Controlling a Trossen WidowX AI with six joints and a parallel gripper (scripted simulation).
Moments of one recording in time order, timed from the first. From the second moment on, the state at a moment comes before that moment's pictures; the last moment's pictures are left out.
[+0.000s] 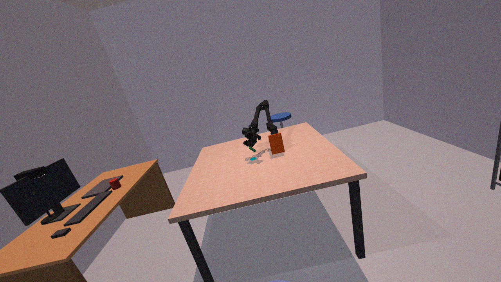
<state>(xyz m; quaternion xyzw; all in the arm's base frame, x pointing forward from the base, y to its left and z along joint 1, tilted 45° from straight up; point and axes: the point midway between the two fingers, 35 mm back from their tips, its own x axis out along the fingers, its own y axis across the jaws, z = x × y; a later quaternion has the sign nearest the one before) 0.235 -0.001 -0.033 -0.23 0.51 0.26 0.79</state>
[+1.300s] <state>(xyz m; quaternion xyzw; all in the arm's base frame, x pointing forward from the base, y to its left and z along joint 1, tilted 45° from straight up) 0.234 -0.004 -0.018 -0.26 0.38 0.29 0.84</state>
